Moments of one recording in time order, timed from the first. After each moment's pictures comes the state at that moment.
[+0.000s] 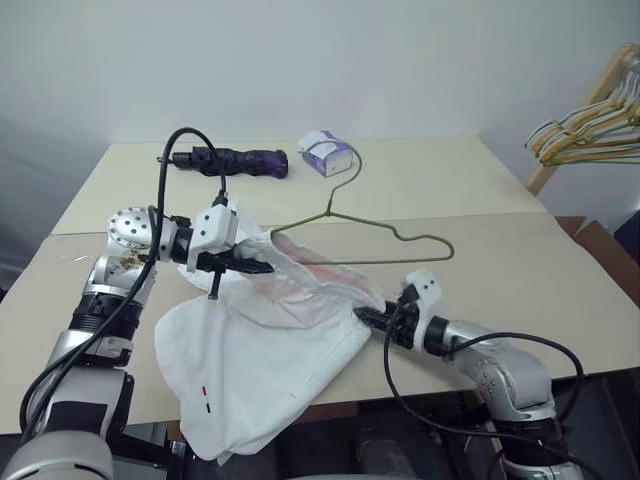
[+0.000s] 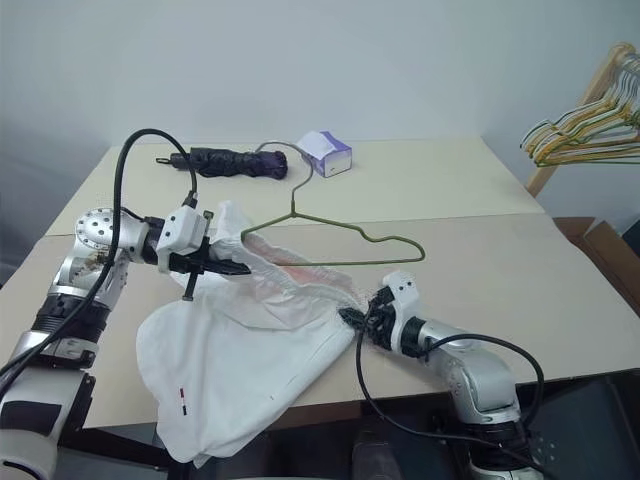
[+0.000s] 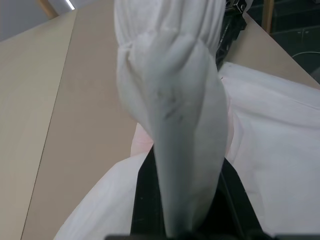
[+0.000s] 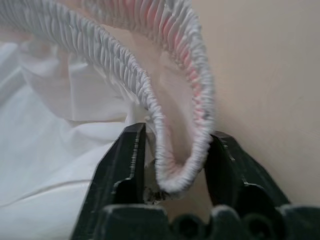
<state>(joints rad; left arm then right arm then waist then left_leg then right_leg) -0.72 0.70 -0.17 0.44 -0.29 -0.13 -1.53 -0.14 -0.34 -0.01 -0.30 0.44 0.85 0.61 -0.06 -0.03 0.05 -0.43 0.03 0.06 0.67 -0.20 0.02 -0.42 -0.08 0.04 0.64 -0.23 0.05</state>
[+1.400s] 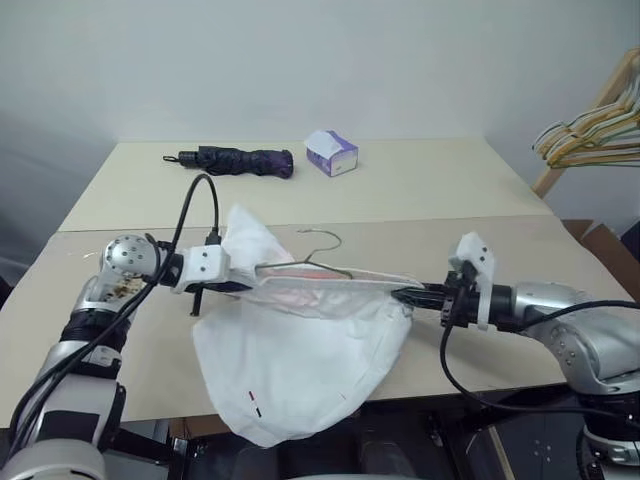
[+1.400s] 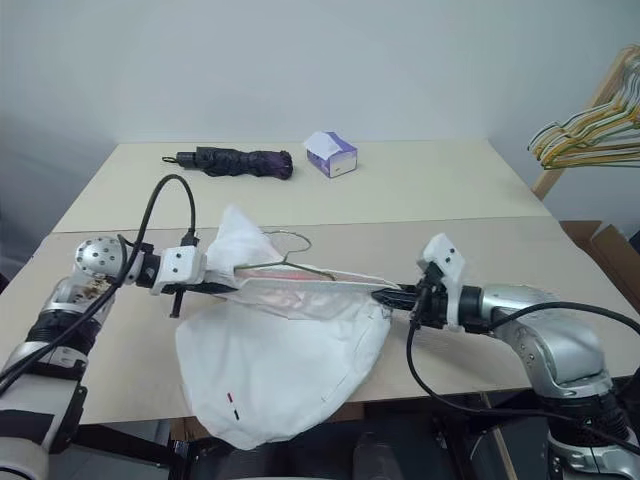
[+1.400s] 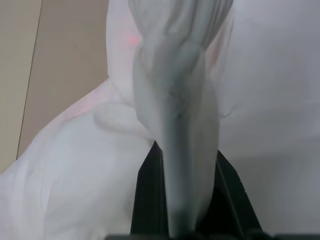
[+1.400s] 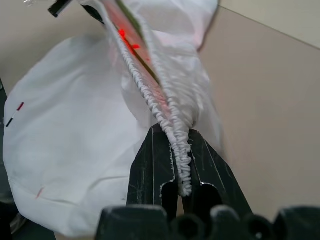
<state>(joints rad) -0.68 0.70 -0.19 0.66 -0.01 -0.39 -1.38 -0.25 -0.75 -0.02 -0.40 0.57 0.80 0.90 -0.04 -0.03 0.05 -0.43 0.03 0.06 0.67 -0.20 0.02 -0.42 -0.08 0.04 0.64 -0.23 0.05</state>
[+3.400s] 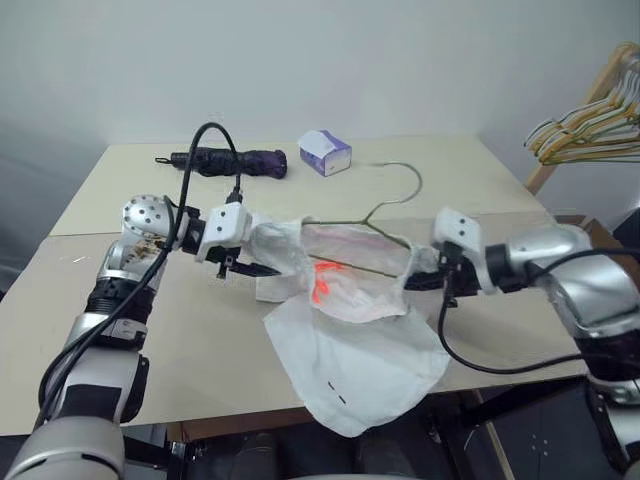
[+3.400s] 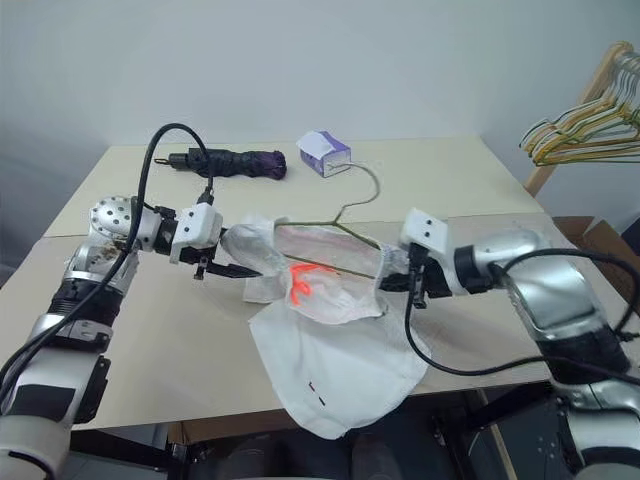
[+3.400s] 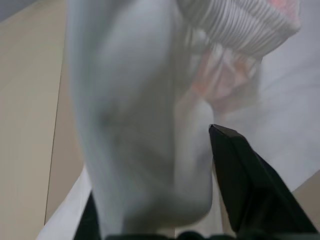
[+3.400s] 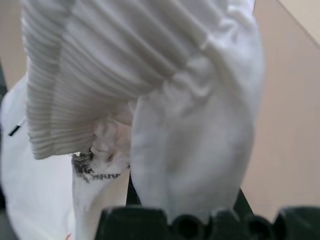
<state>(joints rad) -0.83 0.64 -0.15 0.60 -0.13 -0.21 -1.53 -0.48 -0.88 0.09 -0.27 0.39 0.87 1.16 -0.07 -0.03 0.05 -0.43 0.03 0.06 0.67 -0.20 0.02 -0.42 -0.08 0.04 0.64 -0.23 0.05</state>
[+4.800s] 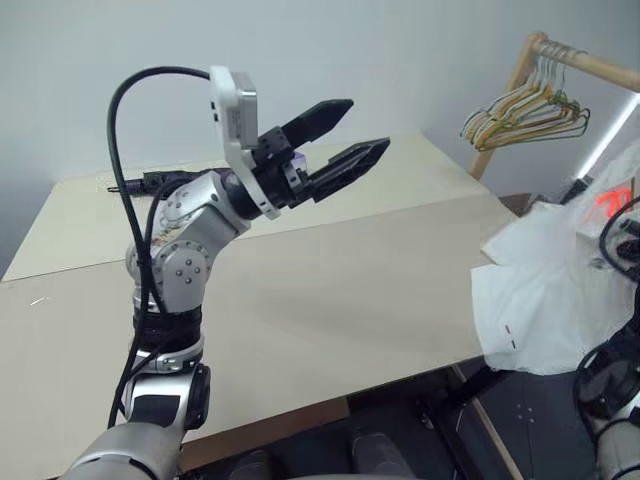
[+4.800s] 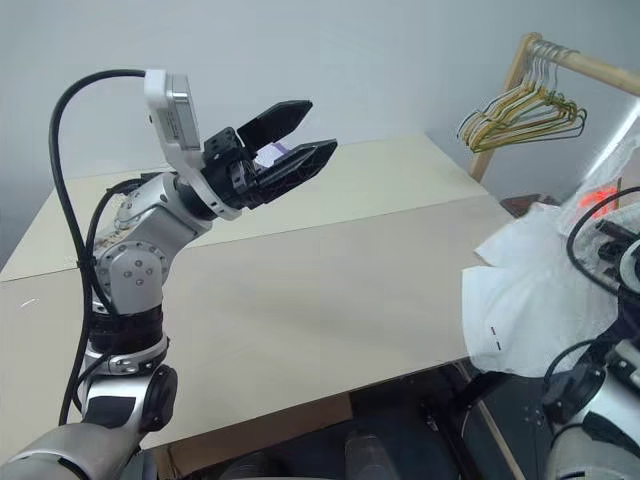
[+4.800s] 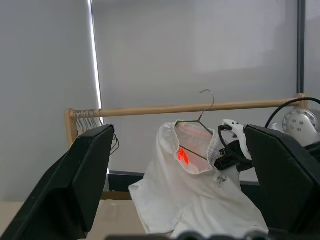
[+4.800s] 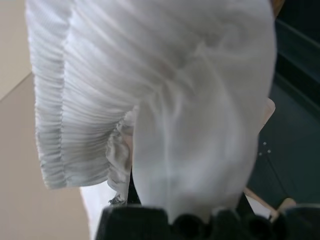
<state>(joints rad) -0.76 0.29 0.09 -0.25 -0.77 0.62 -0.71 -0.80 -0.78 -0.80 0.13 0.18 1.56 0.09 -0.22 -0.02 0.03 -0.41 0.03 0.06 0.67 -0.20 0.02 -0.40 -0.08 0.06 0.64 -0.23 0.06</state>
